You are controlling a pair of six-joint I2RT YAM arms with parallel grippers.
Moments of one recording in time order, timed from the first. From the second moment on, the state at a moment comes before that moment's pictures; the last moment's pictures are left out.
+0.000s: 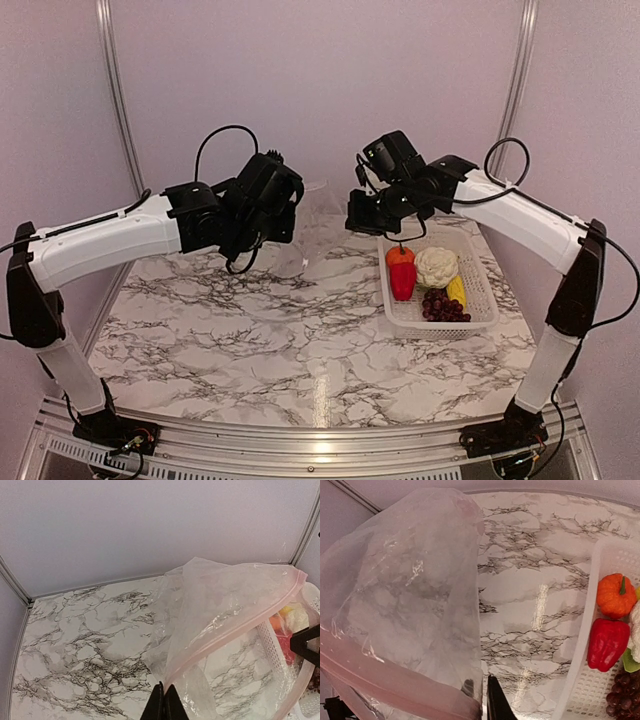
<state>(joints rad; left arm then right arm) -1.00 1.71 1.64 -0.60 -0.76 -0.46 0.74 1.78 1.80 -0.83 0.08 0.61</state>
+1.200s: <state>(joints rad) -0.98 1.50 1.63 -1.01 -0.71 -0.47 0.41 1.61 1.44 -0.66 -0.25 0.43</state>
